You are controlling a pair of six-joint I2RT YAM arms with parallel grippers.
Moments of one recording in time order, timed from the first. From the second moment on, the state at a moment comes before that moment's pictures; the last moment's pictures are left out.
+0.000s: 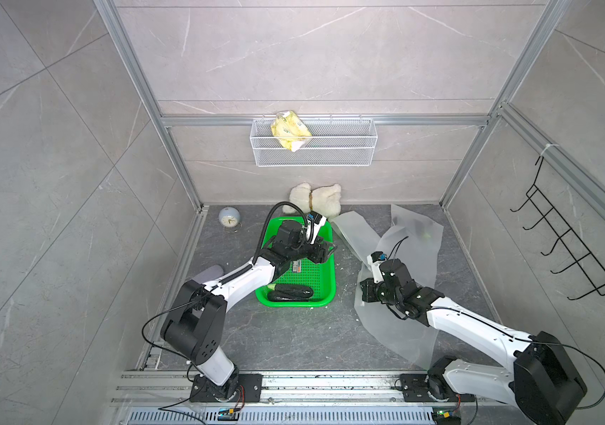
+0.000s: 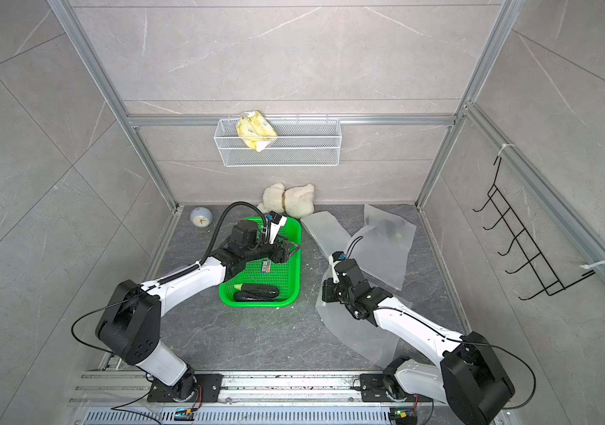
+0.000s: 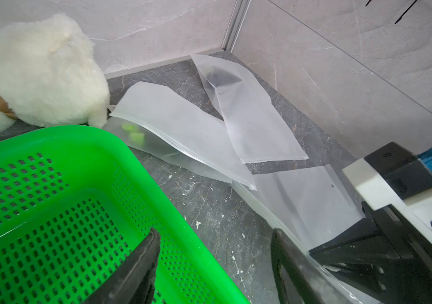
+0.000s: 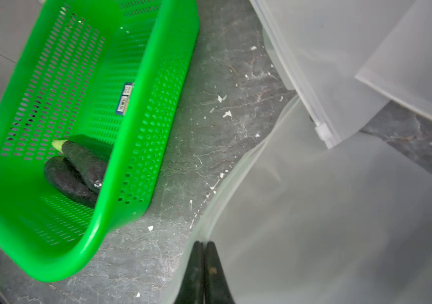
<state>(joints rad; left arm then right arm) -0.58 1.64 1.12 0.06 0.44 -0.16 0.58 1.20 0.66 -0.19 -0.09 0.42</state>
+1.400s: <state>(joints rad) -0.63 1.74 1.24 0.12 0.76 -0.48 0.58 1.03 0.86 -0.48 -0.12 0.15</state>
